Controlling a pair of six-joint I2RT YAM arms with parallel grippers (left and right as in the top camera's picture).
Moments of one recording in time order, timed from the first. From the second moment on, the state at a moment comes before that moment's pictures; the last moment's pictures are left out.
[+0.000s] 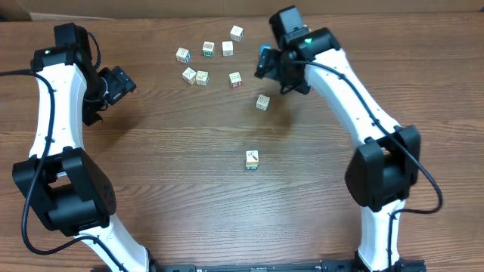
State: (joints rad) left arm 0.24 1.98 1.77 -1.16 0.03 -0.52; right arm 0.40 2.15 2.00 -1.05 0.02 0.70
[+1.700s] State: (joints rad) left arm 0.24 1.98 1.77 -1.16 0.03 -0.52; right arm 0.46 2.36 1.98 -1.04 0.09 0.75
